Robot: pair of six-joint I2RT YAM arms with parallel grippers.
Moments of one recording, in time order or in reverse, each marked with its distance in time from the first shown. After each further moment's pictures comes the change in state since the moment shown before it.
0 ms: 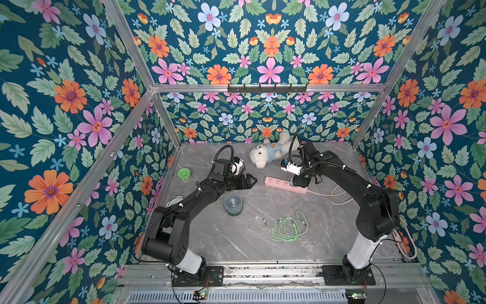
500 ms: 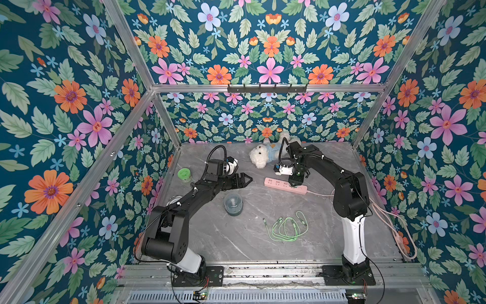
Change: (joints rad) left arm 0.115 -0.005 -0.041 0.037 0.125 -0.019; right arm -0.005 0.383 0.331 -0.206 0.083 -0.227
